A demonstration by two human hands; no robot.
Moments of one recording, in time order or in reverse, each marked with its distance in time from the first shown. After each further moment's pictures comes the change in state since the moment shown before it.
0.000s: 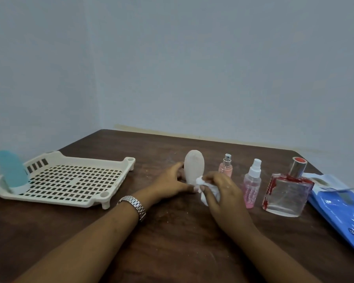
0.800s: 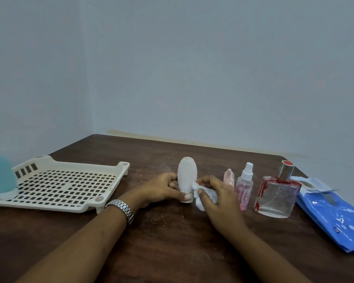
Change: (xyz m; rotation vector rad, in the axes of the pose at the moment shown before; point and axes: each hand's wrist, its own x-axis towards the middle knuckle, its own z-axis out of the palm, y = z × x) left_hand -0.012 0.004 -0.018 -0.212 -0.297 -0.058; right_hand -0.001 -0.008 -0.003 0.092 -0.002 0.134
